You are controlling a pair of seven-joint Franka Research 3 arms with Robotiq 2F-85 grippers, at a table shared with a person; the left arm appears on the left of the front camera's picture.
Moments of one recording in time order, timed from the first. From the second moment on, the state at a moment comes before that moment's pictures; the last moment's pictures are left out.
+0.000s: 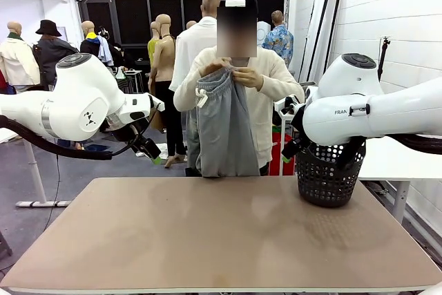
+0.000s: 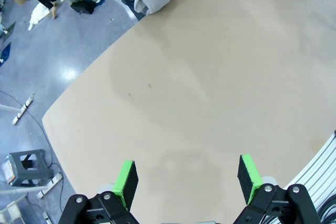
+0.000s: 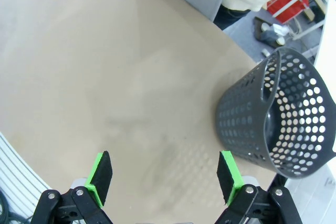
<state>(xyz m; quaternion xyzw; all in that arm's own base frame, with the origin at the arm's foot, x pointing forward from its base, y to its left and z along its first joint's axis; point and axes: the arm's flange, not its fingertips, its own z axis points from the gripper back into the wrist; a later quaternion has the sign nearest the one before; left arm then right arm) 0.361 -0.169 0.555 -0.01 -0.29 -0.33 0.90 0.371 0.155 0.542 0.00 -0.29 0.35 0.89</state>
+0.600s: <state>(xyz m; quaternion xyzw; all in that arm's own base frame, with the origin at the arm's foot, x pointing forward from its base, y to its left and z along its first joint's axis) 0.361 -0.169 0.555 -0.01 -0.29 -0.33 0.90 0.371 0.155 0.542 0.00 -0.29 0.35 0.89</state>
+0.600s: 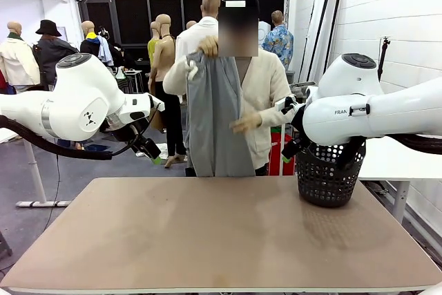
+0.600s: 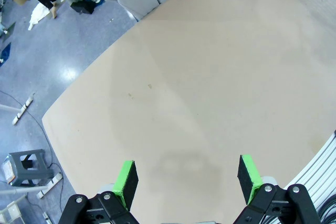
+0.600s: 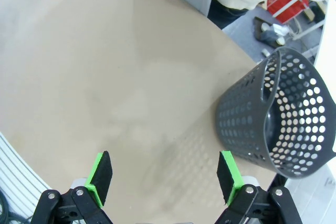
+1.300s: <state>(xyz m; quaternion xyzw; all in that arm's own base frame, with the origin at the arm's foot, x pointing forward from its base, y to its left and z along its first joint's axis) 0.361 -0.169 0.555 -0.01 -0.29 -0.33 0.90 0.371 0.155 0.542 0.00 -0.29 0.35 0.89</state>
